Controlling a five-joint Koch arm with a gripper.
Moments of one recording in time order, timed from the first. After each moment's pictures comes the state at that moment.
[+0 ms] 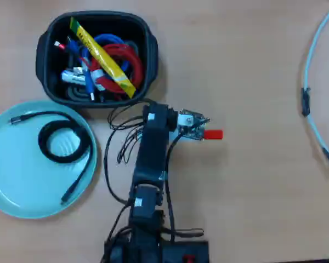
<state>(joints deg) 97.7 85.8 89.2 86.7 -7.8</state>
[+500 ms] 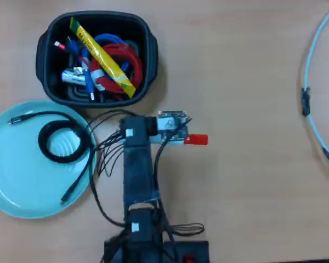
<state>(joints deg) 84.6 97.1 89.2 89.5 6.5</state>
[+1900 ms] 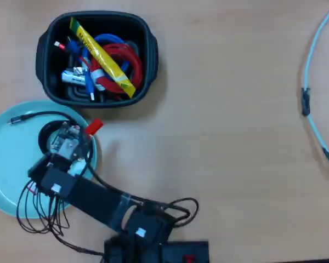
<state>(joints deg) 27.0 96.5 89.3 65.0 14.2</state>
